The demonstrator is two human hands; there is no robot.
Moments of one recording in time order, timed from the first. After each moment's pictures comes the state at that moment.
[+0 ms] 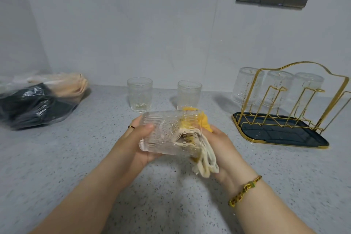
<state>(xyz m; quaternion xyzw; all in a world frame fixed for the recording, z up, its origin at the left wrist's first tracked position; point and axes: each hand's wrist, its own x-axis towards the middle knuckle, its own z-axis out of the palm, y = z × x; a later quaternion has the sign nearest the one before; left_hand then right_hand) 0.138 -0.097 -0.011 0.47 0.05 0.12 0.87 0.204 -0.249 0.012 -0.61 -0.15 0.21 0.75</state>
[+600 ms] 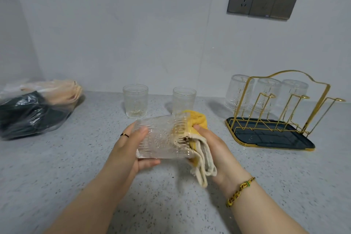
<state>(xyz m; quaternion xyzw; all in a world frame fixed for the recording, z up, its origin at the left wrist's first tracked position) 0.133 -0.100 -0.006 0.54 0.12 0.18 0.81 0.223 -0.246 -0.001 -0.51 -0.12 0.27 0.81</state>
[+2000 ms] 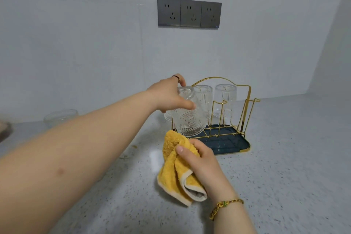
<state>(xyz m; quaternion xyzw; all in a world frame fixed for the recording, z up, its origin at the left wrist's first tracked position) 0.315 -0.263 0.129 0.96 -0.03 0.10 0.25 0.273 -0.386 0.004 -0.69 -0.17 0.07 0.70</state>
